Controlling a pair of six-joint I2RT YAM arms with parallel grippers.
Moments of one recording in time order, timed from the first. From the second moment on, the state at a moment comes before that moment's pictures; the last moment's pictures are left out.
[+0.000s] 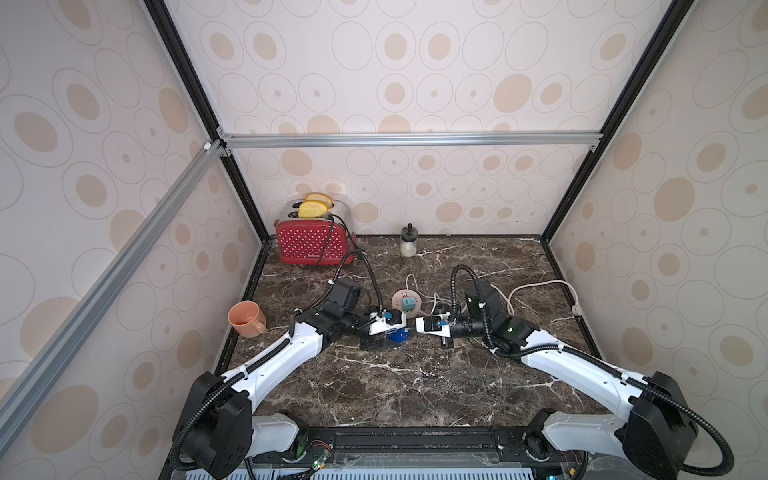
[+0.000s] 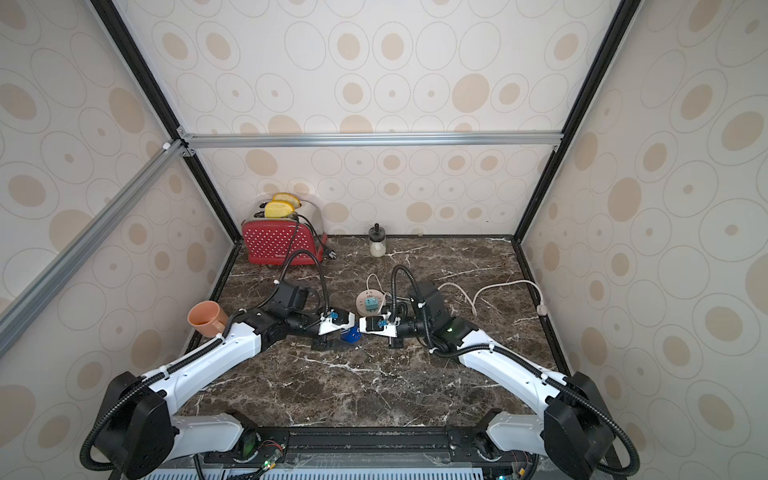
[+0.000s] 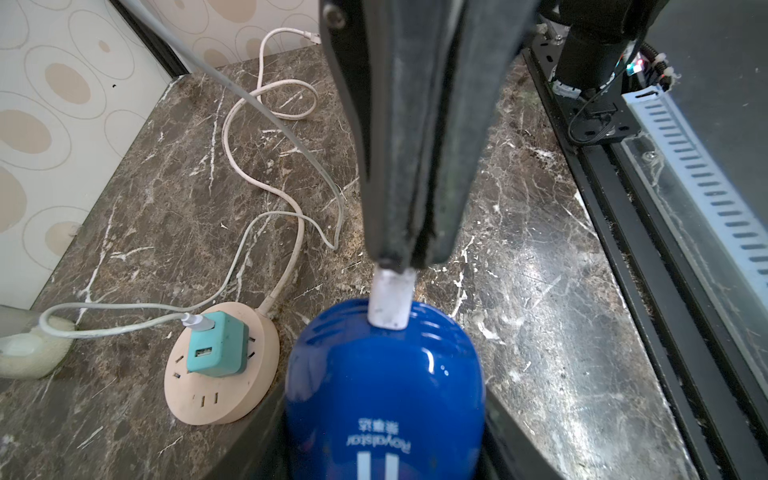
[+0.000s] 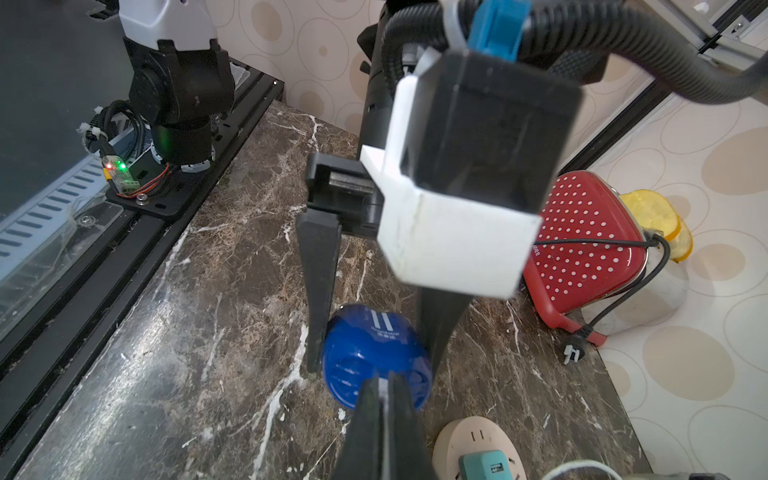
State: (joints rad) left arm -0.51 1.28 0.86 -0.39 0.73 0.88; right arm 0.77 1.24 0.83 -0.06 -0.70 -0.80
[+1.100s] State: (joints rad) left arm -0.50 1.44 0.93 -0.47 0.41 0.85; right arm 0.77 0.90 0.69 -0.44 -0.82 -0.50
